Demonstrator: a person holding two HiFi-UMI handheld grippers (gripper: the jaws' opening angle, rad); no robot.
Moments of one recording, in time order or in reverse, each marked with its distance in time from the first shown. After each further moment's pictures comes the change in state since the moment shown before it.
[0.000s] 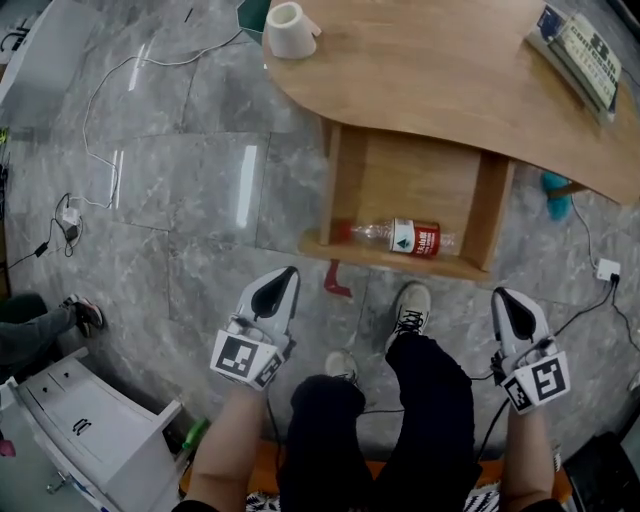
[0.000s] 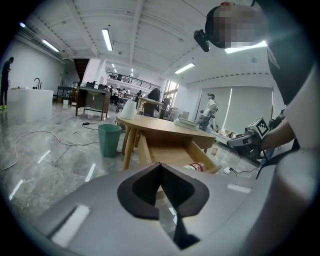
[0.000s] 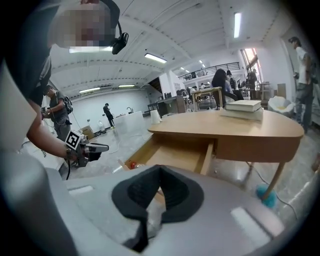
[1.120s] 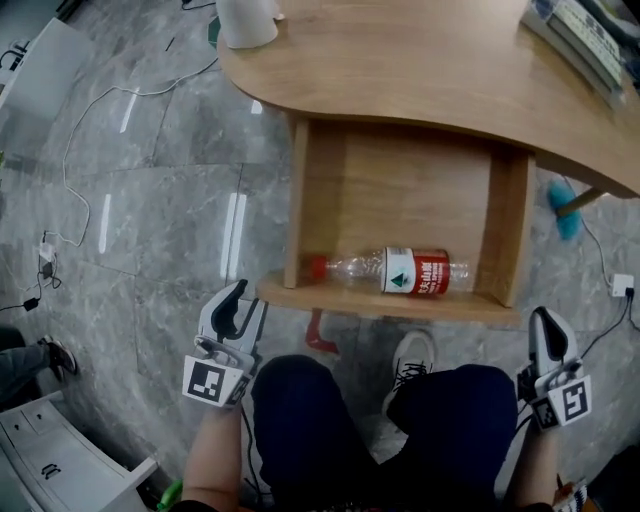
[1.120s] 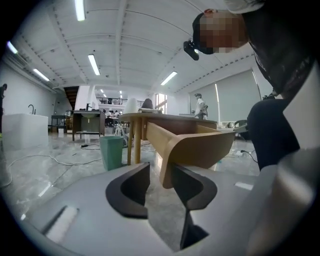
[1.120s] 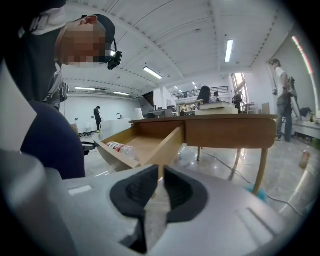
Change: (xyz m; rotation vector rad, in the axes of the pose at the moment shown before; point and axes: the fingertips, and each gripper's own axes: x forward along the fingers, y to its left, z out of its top) left arm 0.052 0.064 -0.106 0.220 -0.191 0.019; right arm 0.006 -0.096 -0.122 -0.072 -0.193 -0.164
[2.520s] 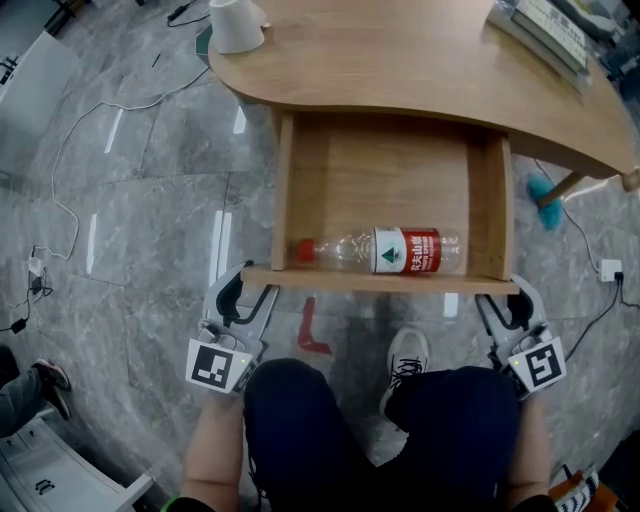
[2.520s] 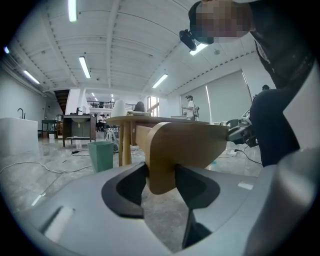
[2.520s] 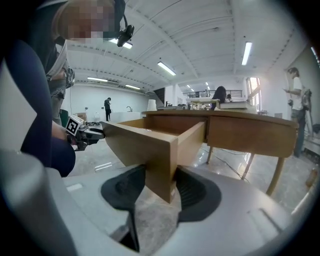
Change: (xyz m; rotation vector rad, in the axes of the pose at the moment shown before) left arm 0.020 -0.026 0.015 0.057 -0.056 -0.087; right arm 0.043 0.055 -0.012 -0.128 0.026 0.055
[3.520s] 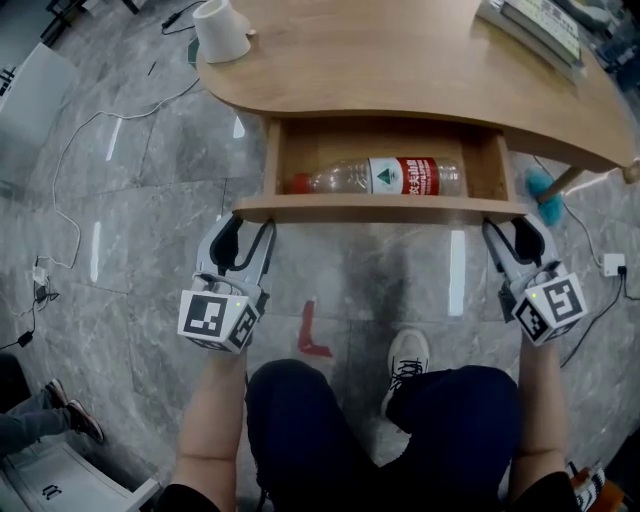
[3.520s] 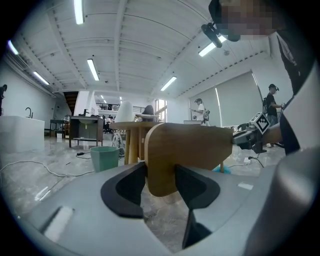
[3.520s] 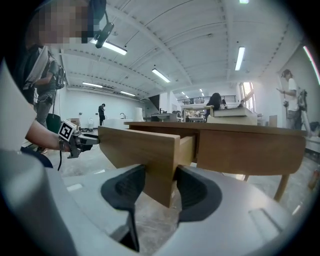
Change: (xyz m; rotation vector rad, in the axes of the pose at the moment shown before) left arm 0.075 0.045 0.041 -0.029 -0.024 0.092; right arm 0.057 -0.072 0.055 0.023 -0.079 -0.051
